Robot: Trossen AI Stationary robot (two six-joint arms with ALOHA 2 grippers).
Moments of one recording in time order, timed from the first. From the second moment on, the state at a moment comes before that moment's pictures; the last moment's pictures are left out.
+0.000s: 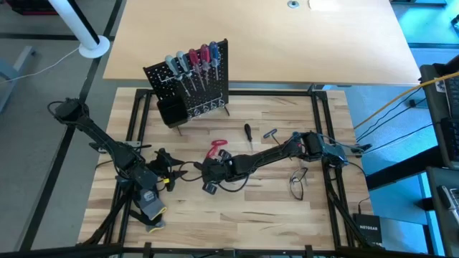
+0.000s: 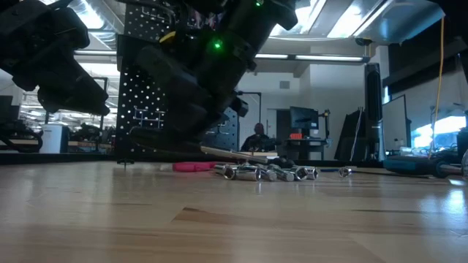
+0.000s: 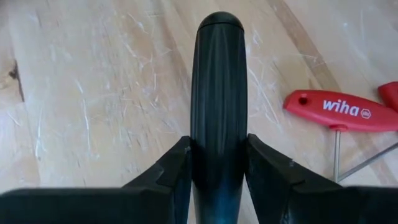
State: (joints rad) left arm -0.66 1.01 0.30 -0.02 -0.81 -0.88; right arm 0.21 2.26 1.74 -0.47 0.32 0.52
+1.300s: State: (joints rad) left arm -0.85 0.96 0.41 0.13 -1.03 -0.53; right arm 0.32 1.99 1.74 -0.39 0.66 0.21
